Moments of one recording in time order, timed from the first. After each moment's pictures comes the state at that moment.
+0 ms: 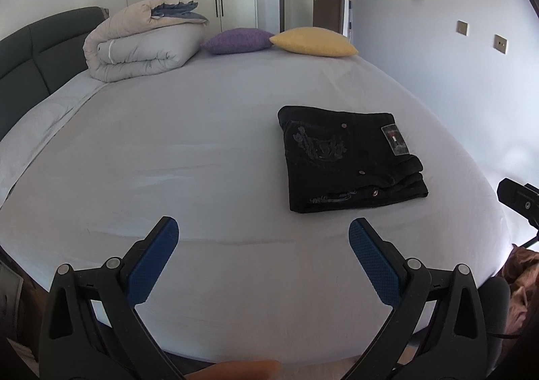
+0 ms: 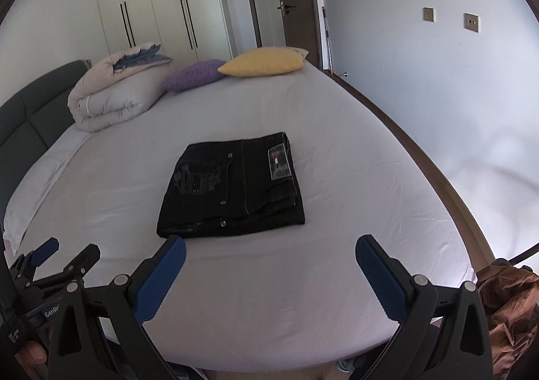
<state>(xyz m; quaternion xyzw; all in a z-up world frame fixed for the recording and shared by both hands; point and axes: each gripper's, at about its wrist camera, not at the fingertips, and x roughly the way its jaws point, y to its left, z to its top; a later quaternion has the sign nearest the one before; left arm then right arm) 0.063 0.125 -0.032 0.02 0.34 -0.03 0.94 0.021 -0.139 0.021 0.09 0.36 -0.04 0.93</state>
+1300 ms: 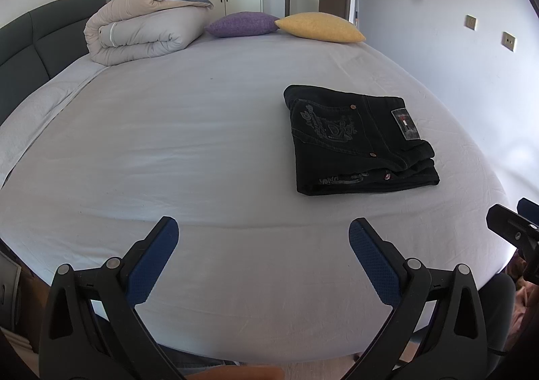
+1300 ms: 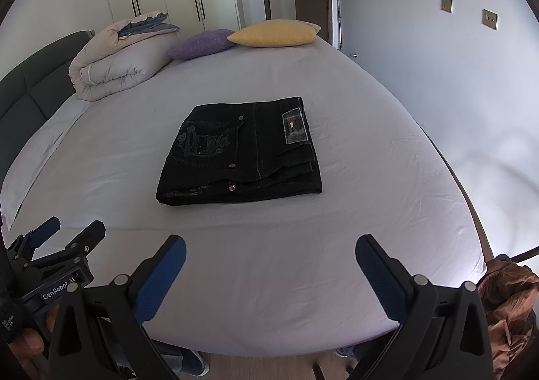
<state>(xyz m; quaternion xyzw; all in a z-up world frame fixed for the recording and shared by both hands) 0.067 0.135 -0.059 0.01 0.37 -0.02 0.93 0.037 -0.119 -0.007 0.07 0.41 -0.03 0.91</state>
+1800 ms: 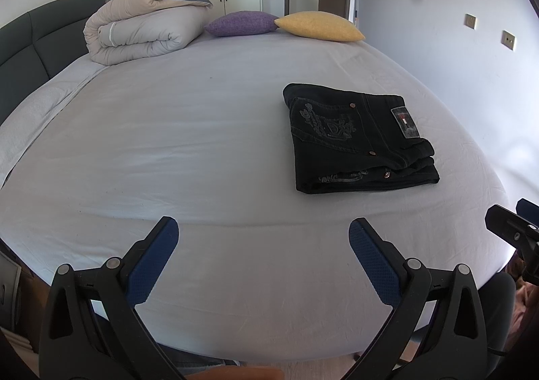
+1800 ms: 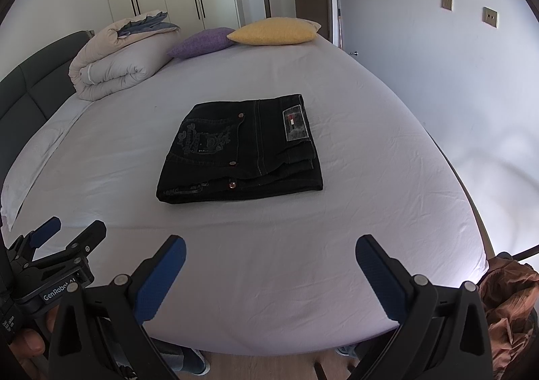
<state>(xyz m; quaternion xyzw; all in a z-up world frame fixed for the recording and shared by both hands) 0.067 0.134 -0.060 0.01 0.37 -0.02 0.93 0.037 -0.118 -0.009 0.07 0.41 -0.03 0.91</state>
